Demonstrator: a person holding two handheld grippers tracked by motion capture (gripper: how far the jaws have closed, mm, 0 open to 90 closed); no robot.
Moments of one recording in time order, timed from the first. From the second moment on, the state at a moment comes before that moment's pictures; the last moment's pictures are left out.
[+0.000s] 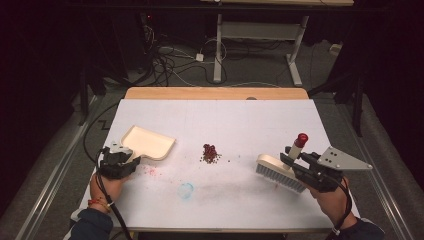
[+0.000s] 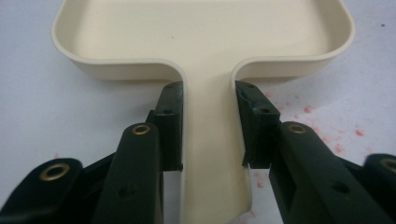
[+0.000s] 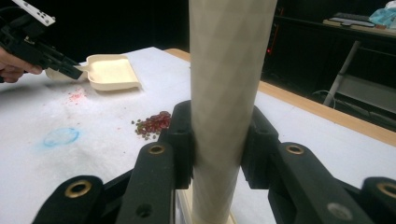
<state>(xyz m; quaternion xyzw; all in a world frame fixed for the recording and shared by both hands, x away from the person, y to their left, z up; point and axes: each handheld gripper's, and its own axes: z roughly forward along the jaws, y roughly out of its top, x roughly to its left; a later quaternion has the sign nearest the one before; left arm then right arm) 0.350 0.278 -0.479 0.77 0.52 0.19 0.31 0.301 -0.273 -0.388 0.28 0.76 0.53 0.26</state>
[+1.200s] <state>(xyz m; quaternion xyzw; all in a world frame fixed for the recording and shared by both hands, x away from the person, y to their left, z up) 0.306 0.239 -0.460 0.87 0.38 0.13 0.30 0.314 -0.270 -0.386 0.29 0.75 0.53 0.27</state>
